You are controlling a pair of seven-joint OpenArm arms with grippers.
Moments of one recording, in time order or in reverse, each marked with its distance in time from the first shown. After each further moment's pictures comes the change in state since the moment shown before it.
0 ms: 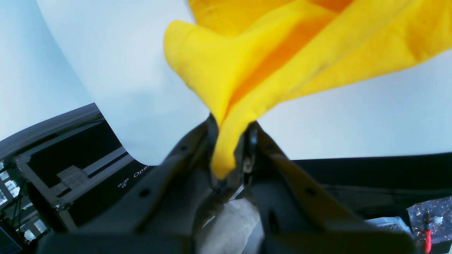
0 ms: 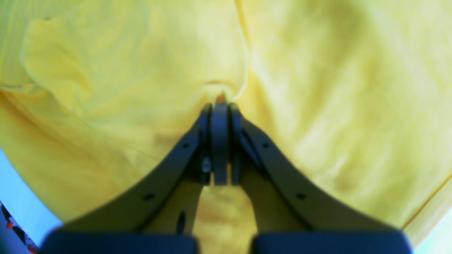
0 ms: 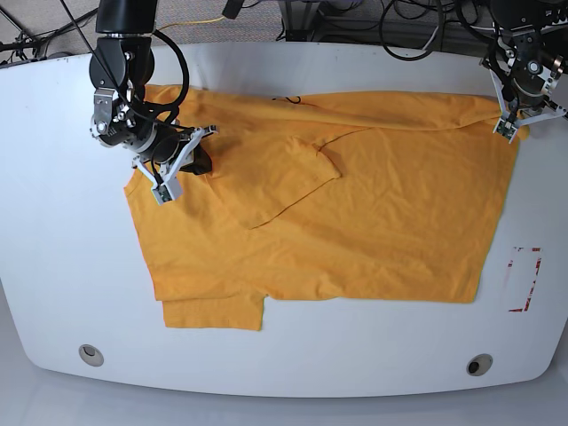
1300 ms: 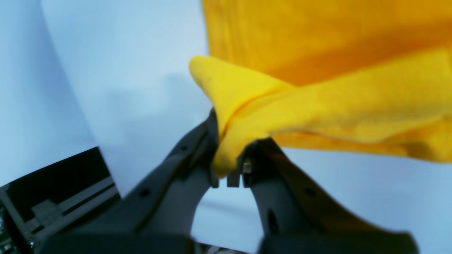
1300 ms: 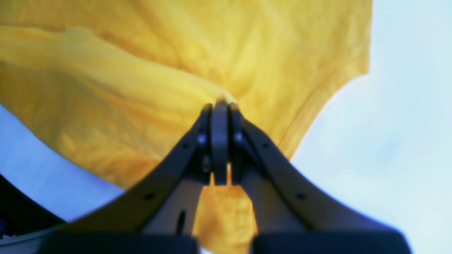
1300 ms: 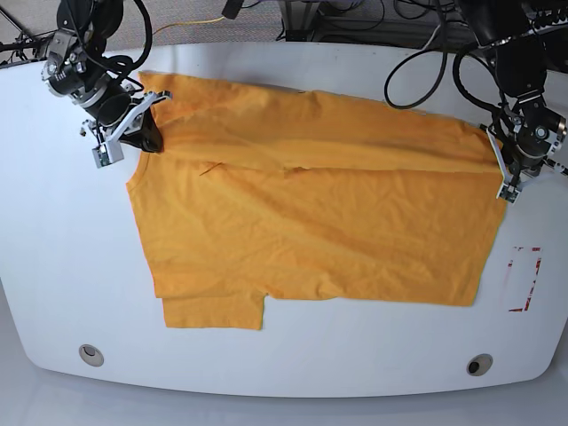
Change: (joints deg) left arm -20.8 -0.7 1.7 -15.2 -0.3 -0.2 -0.5; right arm -14.4 0.4 18.6 15.8 8.2 5.0 0.2
